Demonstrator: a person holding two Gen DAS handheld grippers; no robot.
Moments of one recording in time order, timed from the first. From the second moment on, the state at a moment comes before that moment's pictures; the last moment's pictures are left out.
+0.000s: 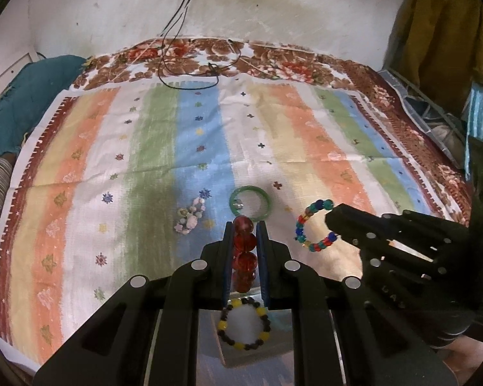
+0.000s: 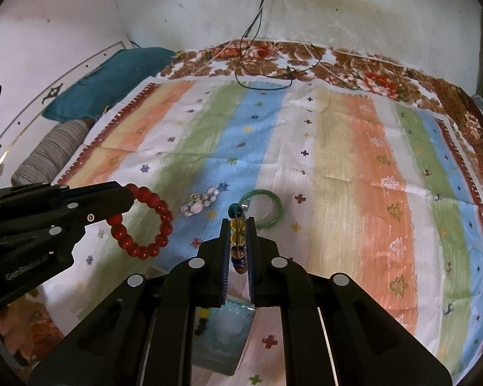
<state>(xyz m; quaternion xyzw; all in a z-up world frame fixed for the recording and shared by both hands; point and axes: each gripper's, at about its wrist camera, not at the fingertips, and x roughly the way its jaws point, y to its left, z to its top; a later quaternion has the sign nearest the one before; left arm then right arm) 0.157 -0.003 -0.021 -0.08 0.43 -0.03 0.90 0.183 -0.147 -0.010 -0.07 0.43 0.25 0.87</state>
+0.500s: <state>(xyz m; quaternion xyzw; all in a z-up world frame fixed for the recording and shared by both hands) 0.118 -0.022 -0.009 -0.07 0.41 -0.04 0.91 0.150 -0.157 -0.005 -0.06 0.42 0.27 0.86</state>
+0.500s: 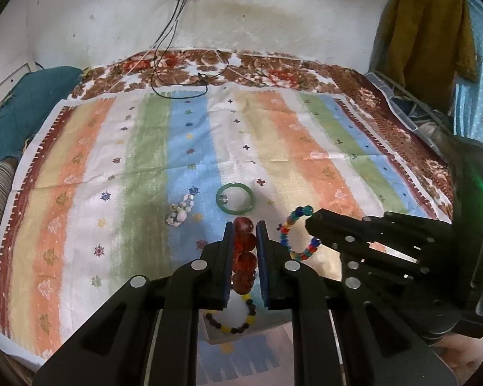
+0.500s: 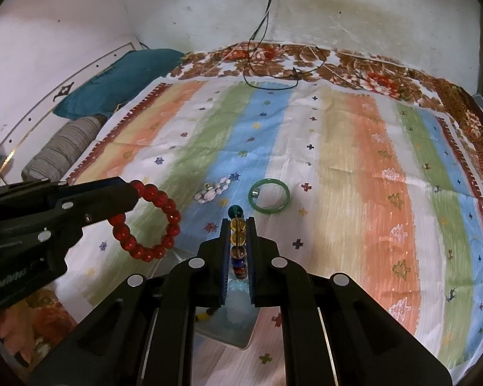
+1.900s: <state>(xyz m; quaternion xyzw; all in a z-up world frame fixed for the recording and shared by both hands) 0.146 0.032 -0.037 -0.15 0.46 0.02 0.88 0.179 -0.166 -0.033 -0.07 0.47 0.22 0.85</state>
